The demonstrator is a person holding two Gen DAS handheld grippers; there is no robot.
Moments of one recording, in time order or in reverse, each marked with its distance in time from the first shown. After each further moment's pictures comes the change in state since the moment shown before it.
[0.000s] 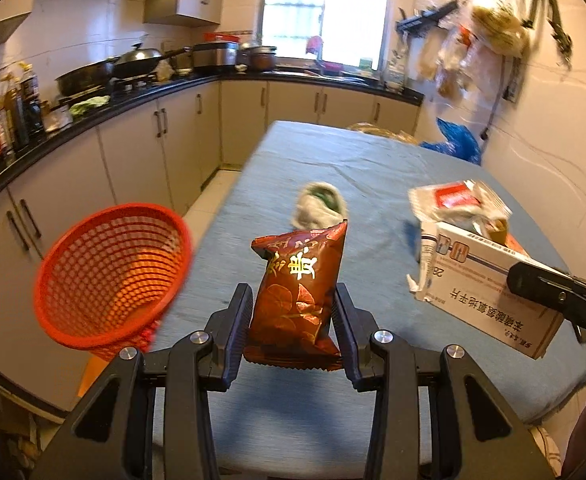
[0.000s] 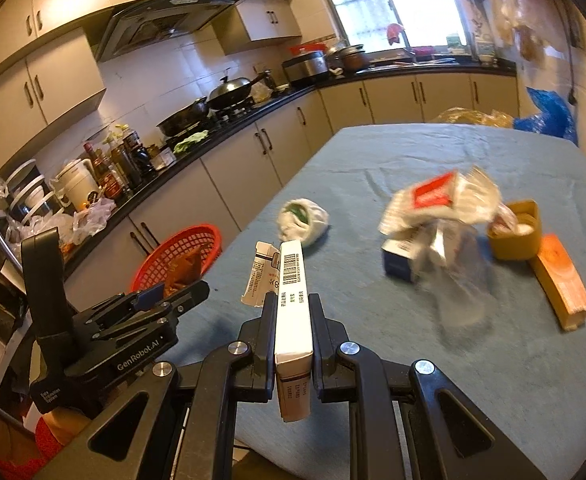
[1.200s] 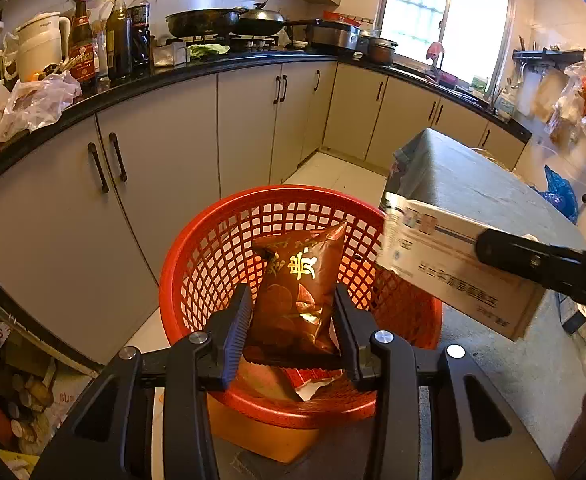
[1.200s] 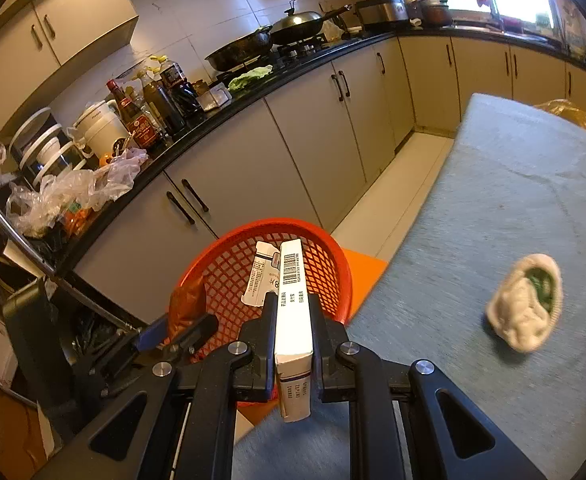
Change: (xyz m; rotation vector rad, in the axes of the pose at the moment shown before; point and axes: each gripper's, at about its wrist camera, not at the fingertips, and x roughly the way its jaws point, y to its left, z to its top) left arm 0.033 0.166 0.006 -0.254 0.067 0.242; right arm 0.204 0.131 0.065 -0.090 0.223 0.170
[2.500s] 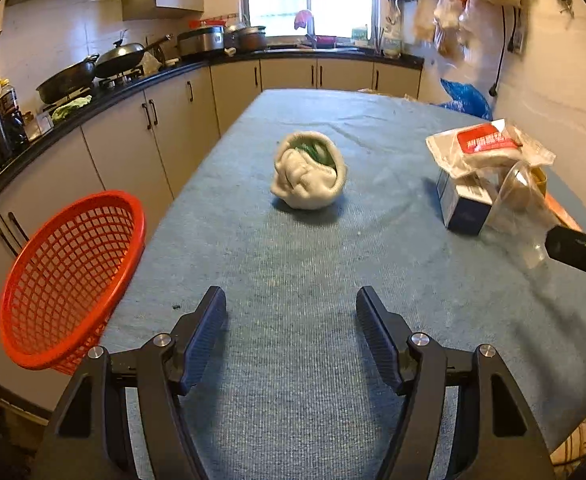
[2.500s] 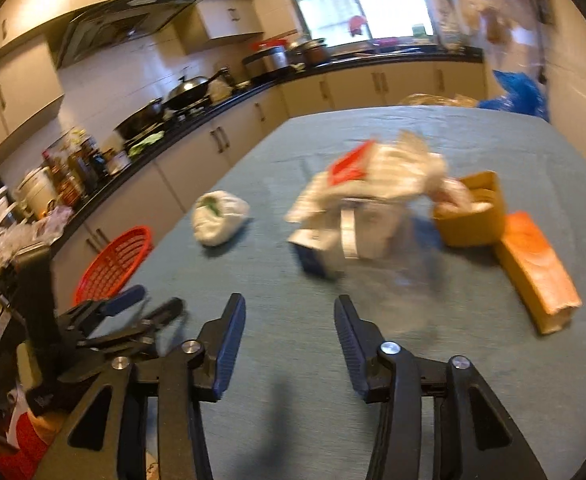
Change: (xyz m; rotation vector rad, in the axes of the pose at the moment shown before) left arm -0.004 -0.198 -0.069 0.358 -0.015 -0.184; right arm -0.197 -0.171 -0.136 0.175 -0.223 -0.284
